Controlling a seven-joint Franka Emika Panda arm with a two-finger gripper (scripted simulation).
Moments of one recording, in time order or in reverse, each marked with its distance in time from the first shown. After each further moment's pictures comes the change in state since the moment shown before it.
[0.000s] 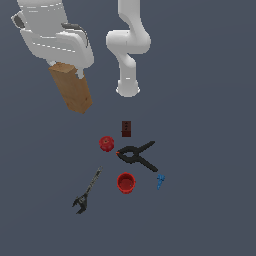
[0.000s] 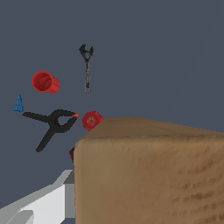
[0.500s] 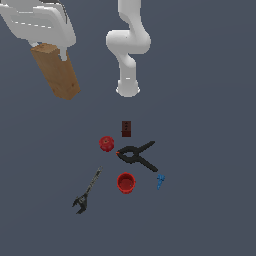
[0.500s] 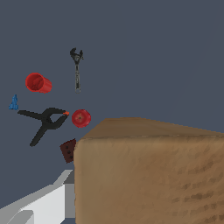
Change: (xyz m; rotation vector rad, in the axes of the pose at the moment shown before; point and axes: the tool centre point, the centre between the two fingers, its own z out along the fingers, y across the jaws) arm -0.009 0.052 -0.041 -0.002 0.002 0.000
